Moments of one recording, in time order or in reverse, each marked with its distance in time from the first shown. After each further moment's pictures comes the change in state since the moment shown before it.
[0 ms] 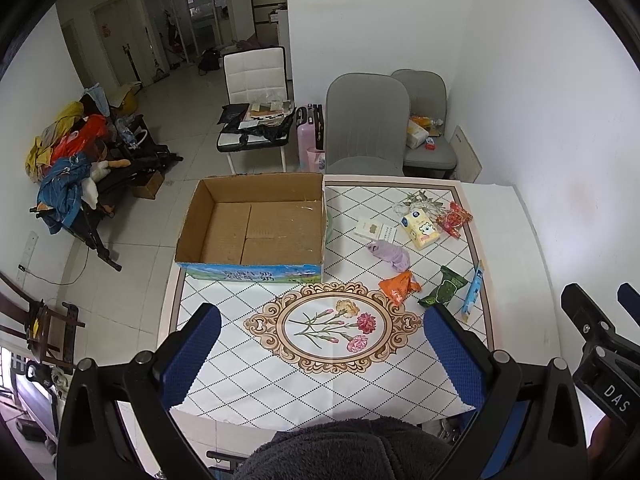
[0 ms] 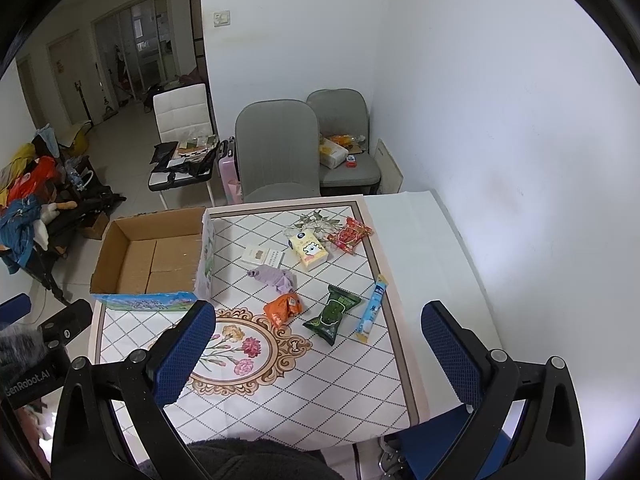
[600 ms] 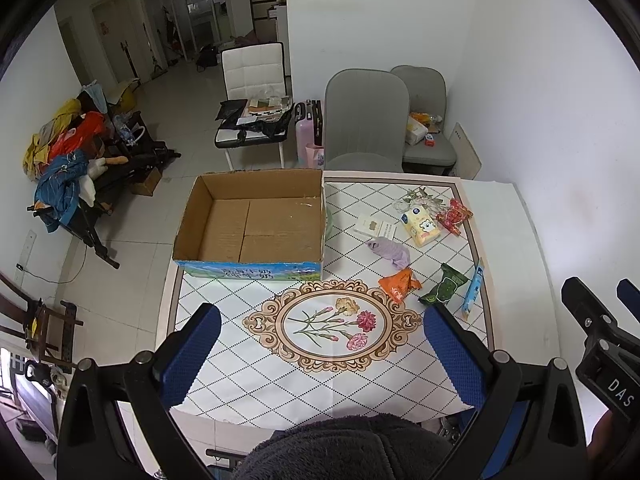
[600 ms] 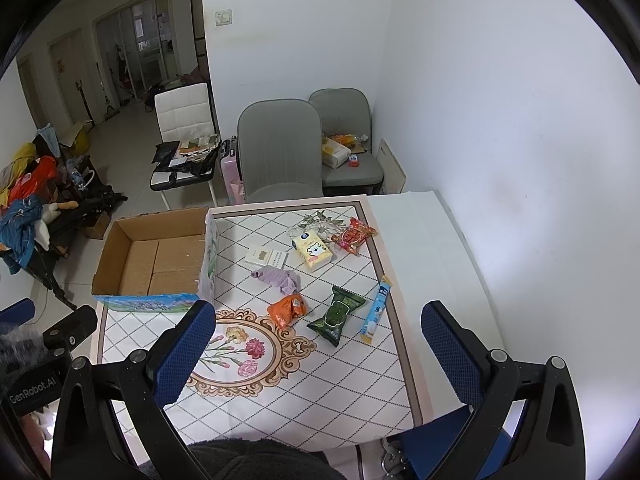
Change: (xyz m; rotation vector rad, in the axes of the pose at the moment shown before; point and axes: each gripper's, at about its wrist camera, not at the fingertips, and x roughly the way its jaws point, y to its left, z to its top) left arm 0.007 0.002 -0.003 -0.001 0.014 -0.008; right arm 0.000 0.005 0.003 0.005 0.004 0.008
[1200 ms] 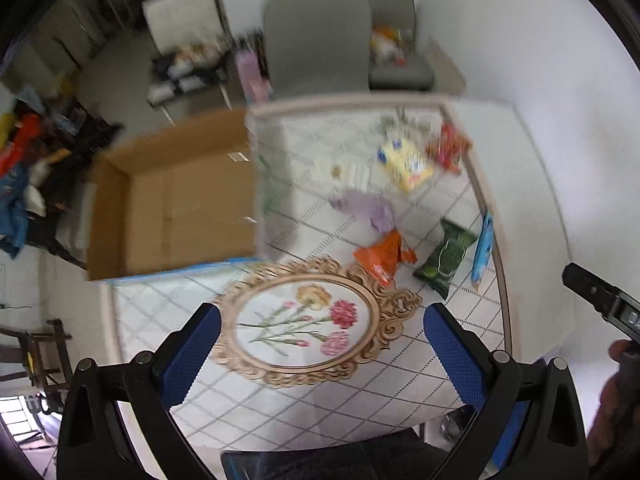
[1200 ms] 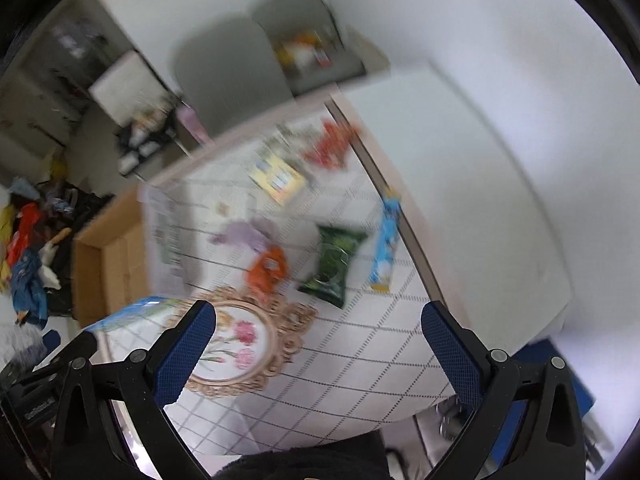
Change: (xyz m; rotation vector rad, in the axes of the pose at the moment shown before) left arm 0.214 -0.067 0.039 0.145 0.330 -0.093; right arm 0.253 -0.116 -0.012 0.339 0.424 0.063
